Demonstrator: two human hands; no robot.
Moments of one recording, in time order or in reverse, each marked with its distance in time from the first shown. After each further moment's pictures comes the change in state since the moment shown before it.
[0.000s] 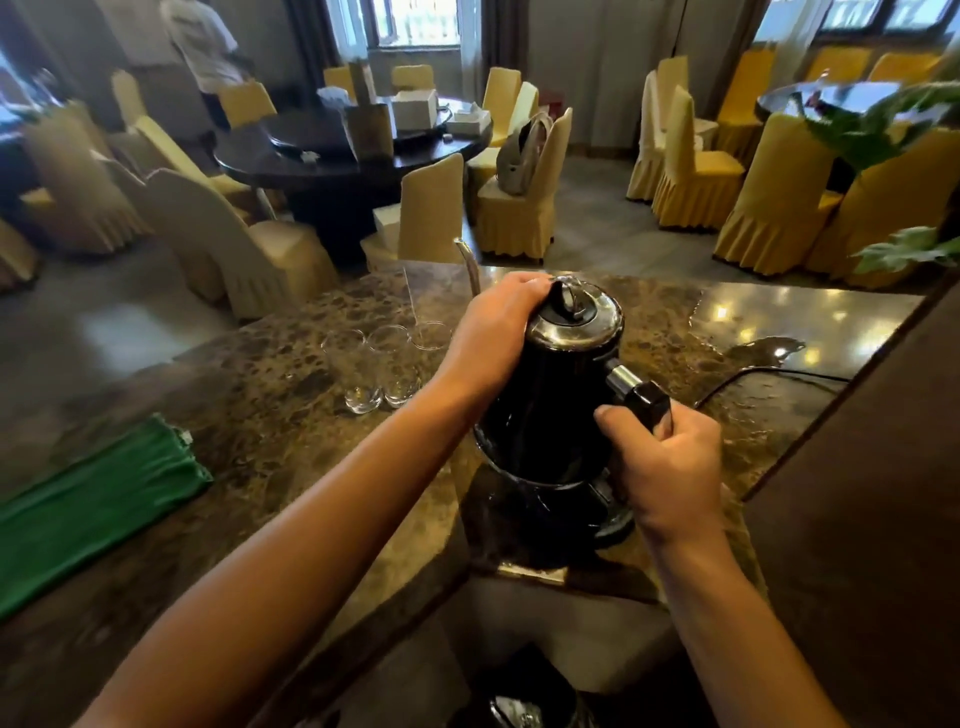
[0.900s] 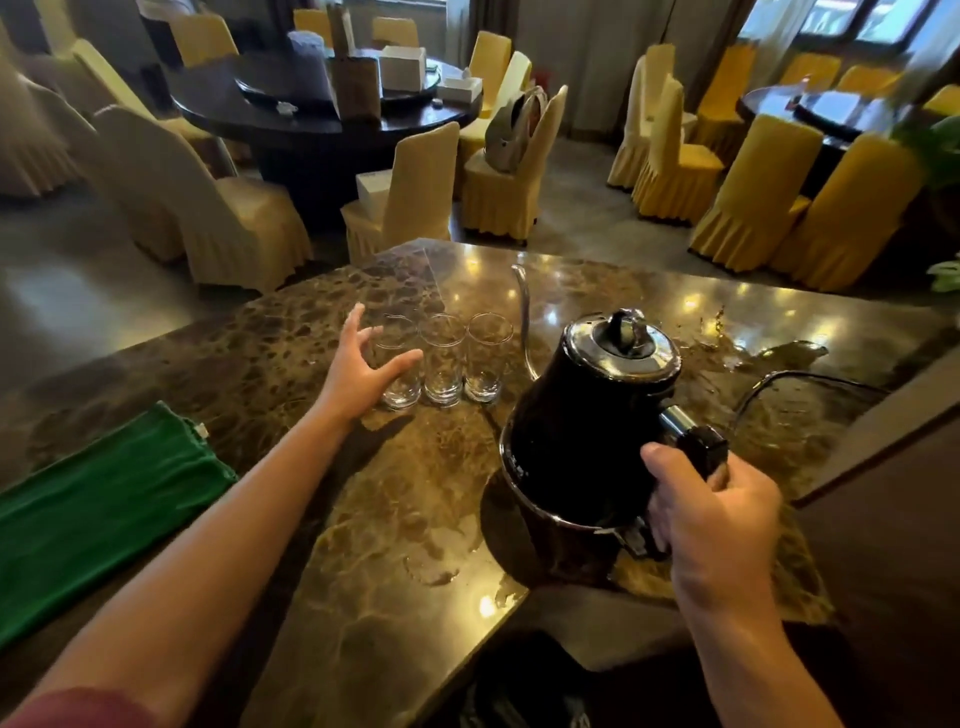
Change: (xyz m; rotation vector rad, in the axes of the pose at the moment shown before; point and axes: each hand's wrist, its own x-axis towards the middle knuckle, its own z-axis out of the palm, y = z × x) left_hand 0.035 -0.204 -0.219 0.222 0.128 -0.303; right_hand -0.042 0.006 0.080 -0.107 0.152 0.112
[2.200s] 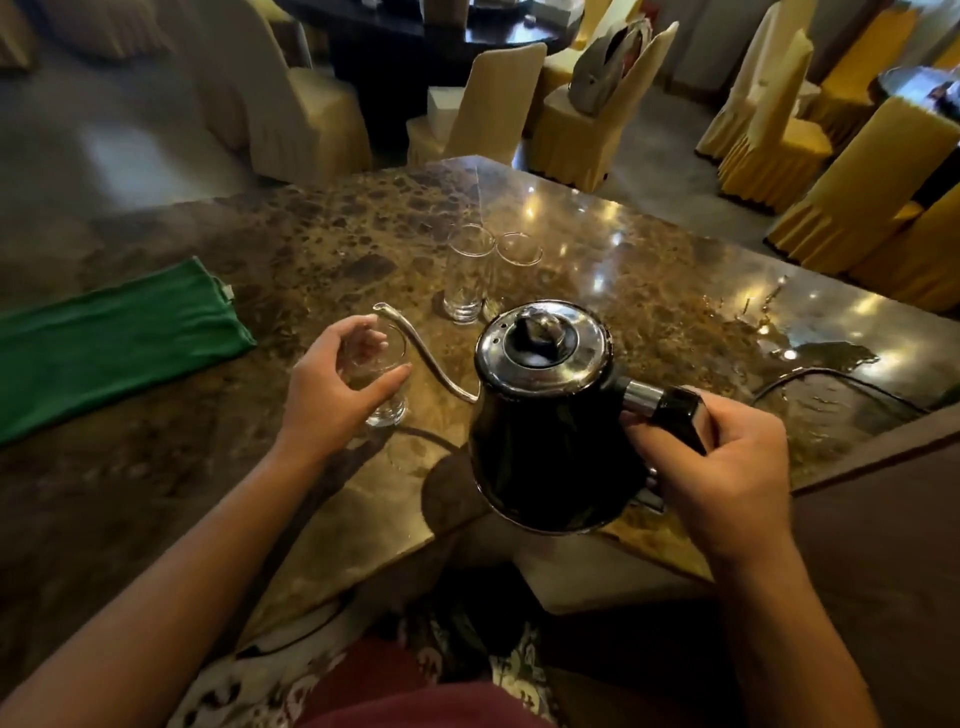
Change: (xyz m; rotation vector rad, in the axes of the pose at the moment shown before) left_hand -0.169 -0.021 0.016 0.018 0.261 0.248; right_hand 0.015 -0.013 -0.042 -0.330 -0.457 -0.251
